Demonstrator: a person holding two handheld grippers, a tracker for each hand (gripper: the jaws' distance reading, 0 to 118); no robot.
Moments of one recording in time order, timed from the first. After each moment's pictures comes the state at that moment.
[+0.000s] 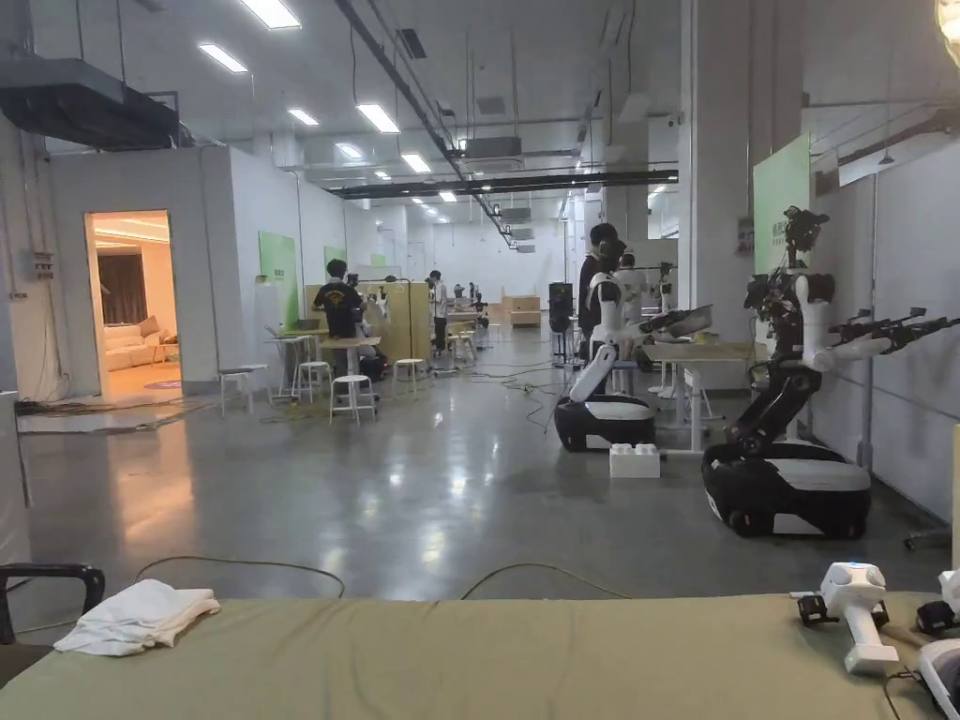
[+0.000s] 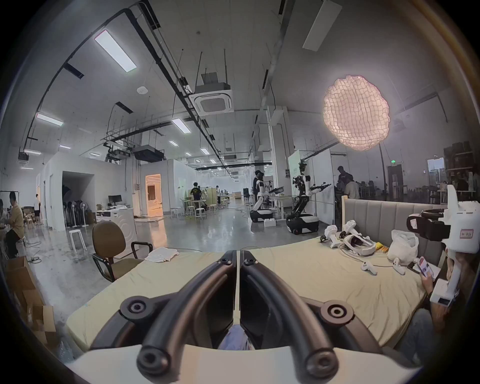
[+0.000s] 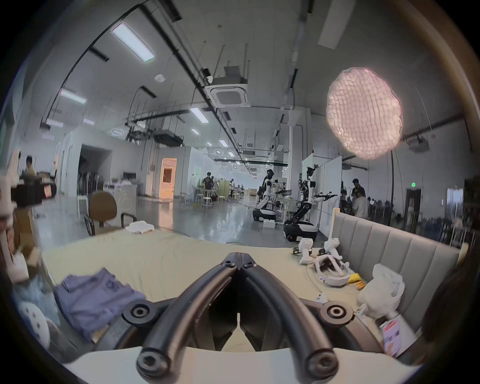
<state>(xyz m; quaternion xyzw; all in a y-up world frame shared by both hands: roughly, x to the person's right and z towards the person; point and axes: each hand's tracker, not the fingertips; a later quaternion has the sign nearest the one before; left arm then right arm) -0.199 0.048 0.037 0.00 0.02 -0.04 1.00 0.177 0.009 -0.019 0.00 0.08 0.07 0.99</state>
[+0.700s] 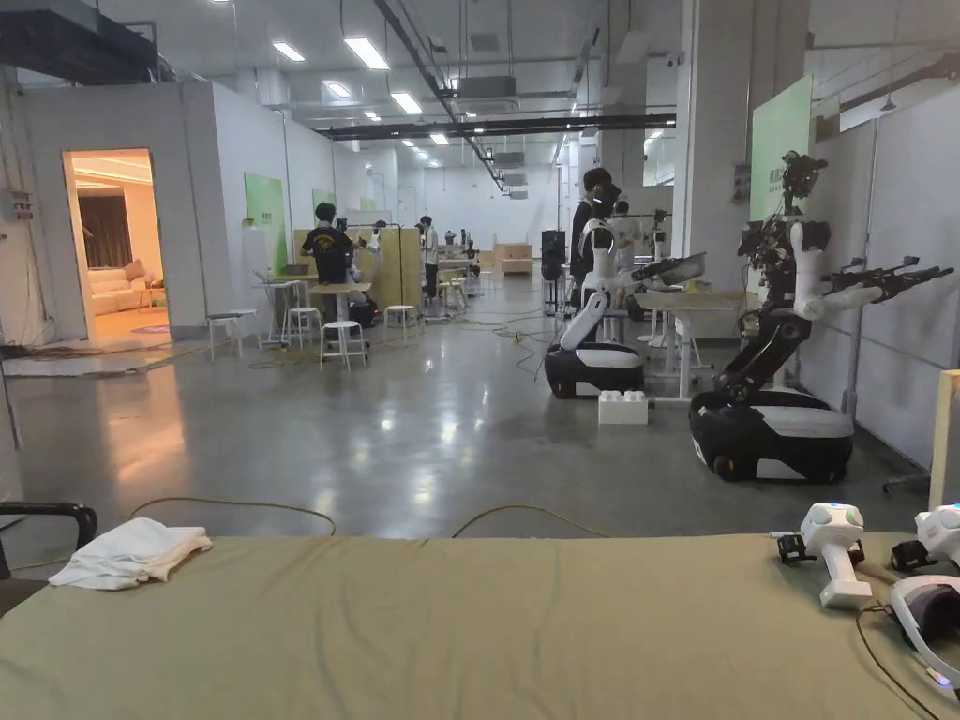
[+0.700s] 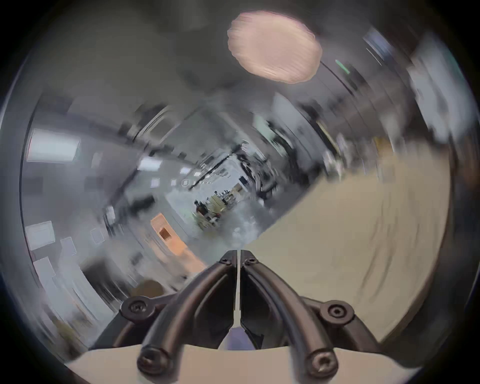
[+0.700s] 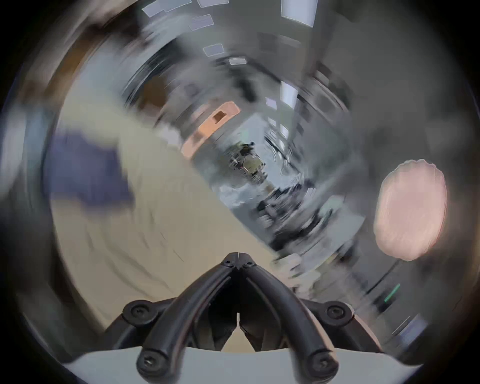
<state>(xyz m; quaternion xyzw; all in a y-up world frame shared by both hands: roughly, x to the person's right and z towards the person) -0.190 0.030 0.032 -0.02 0.02 -0.18 0.98 0.144 -0.017 -0.023 -0.07 0.15 0.22 0.96</state>
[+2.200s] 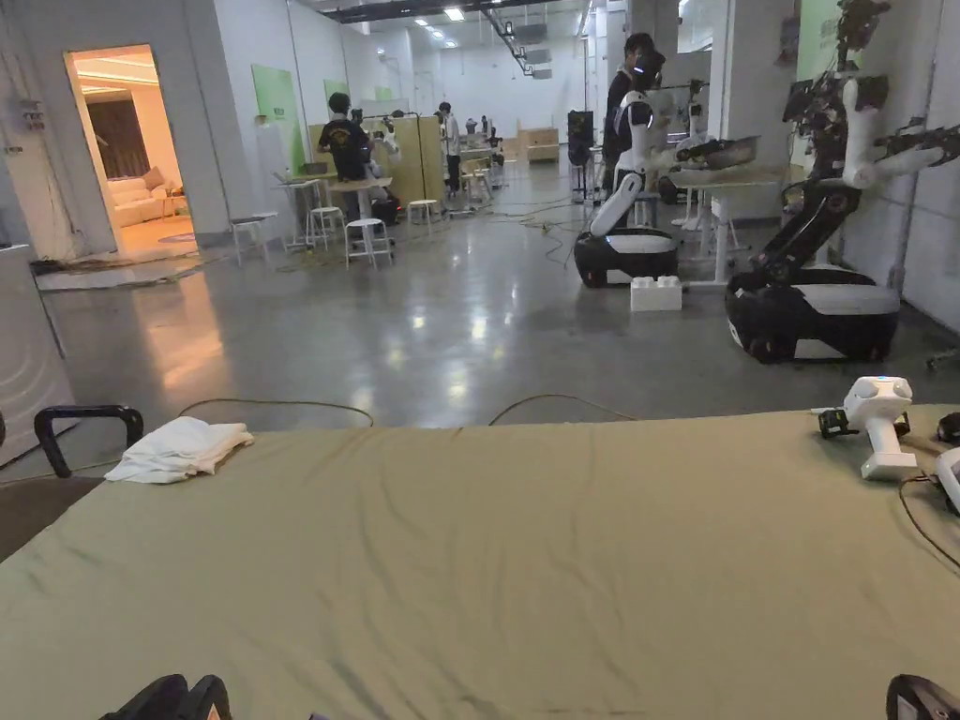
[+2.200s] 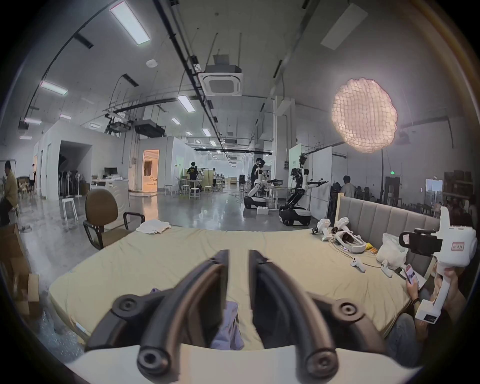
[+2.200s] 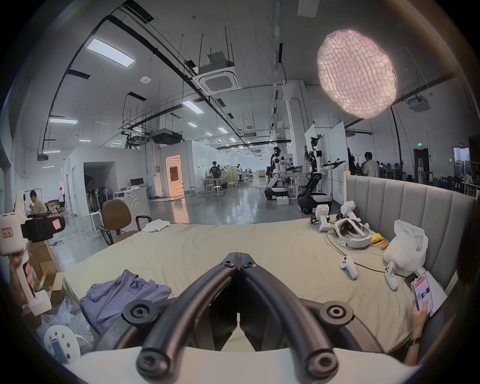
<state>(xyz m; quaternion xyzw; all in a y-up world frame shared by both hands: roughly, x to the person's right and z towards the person) -0.229 -0.005 0.041 -0.05 0.01 0.04 1.00 0.169 -0.019 -0.014 -0.06 0.11 -0.04 0.99</state>
